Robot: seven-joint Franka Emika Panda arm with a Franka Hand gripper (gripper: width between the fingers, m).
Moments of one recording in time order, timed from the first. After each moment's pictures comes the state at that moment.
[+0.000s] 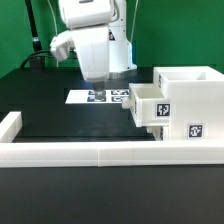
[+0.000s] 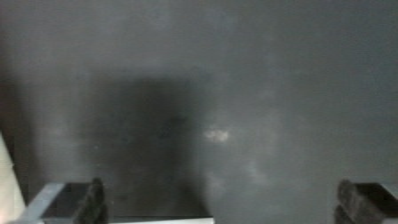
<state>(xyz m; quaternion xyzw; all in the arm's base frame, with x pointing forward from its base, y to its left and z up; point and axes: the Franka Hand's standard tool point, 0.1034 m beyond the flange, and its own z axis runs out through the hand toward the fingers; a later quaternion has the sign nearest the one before) 0.535 -0.056 0.073 -0.70 -0.71 -0.03 0.09</state>
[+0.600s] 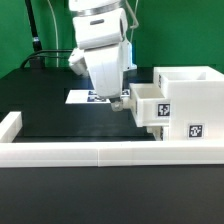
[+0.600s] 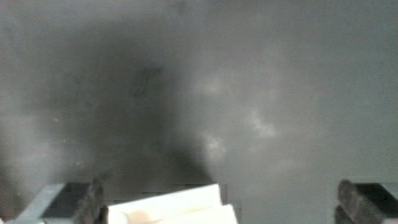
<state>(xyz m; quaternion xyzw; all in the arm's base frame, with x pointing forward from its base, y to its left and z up) 0.535 -0.011 0.061 -0.74 -0.66 -0.03 0.11</state>
